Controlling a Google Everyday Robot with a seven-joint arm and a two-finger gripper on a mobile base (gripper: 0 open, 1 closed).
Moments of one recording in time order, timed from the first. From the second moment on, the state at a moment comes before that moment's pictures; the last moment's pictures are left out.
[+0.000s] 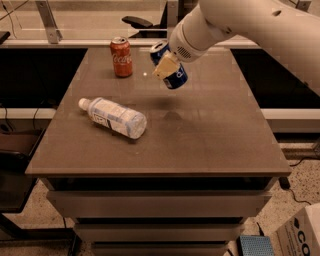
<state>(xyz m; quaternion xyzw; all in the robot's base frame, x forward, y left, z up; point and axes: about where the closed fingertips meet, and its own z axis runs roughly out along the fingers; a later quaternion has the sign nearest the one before) 0.676 -0.025 0.931 -0.53 0.75 0.02 0.39</state>
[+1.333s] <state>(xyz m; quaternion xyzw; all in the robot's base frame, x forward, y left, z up) 0.667 -0.036 0.921 -0.53 0.79 -0.02 0.32</state>
